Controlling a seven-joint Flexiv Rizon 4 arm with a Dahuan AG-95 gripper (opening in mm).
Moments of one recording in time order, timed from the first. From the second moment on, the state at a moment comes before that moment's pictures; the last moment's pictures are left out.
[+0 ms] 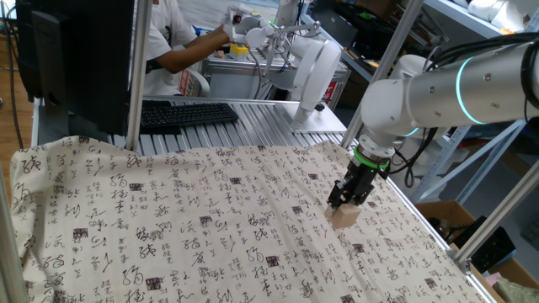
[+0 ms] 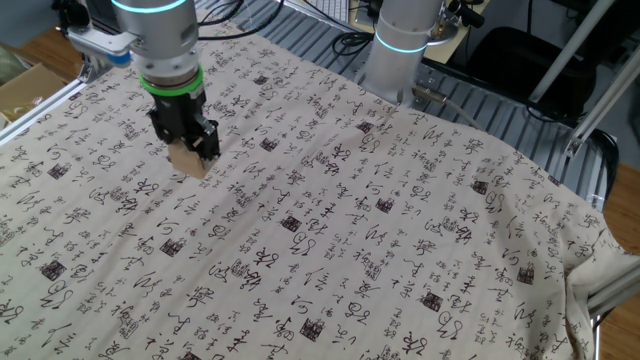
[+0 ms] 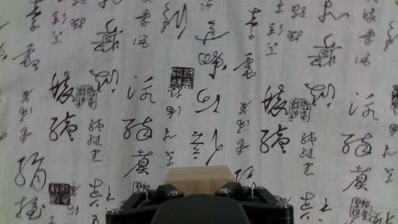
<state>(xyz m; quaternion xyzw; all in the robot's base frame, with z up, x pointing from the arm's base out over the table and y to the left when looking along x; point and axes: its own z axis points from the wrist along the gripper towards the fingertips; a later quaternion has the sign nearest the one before) 0.536 -0.182 0.107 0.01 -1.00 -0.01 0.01</state>
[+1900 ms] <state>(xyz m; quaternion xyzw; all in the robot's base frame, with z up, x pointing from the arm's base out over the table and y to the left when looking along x) 0.500 -0.027 0.096 -0.09 -1.00 -0.01 0.02</state>
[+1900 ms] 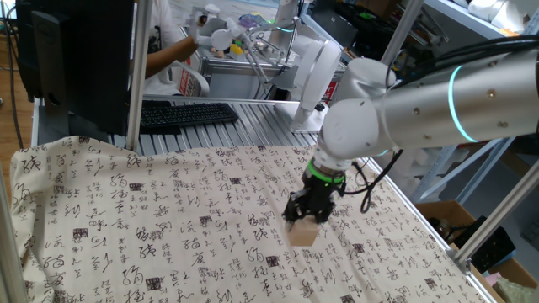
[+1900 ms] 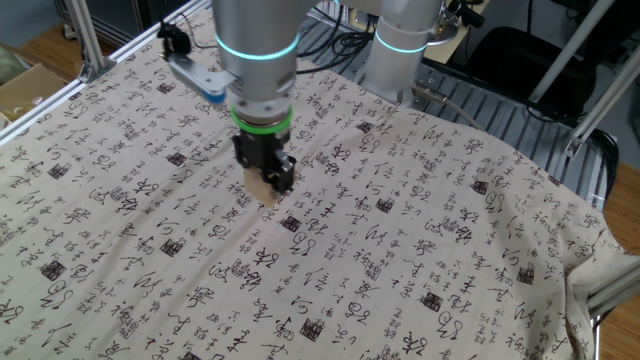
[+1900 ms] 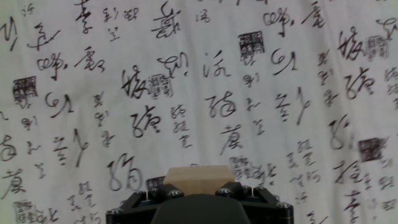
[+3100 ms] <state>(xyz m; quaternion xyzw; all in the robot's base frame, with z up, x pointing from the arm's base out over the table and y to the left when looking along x) 0.495 -0.021 0.086 -0.09 -1.00 -0.01 0.01</state>
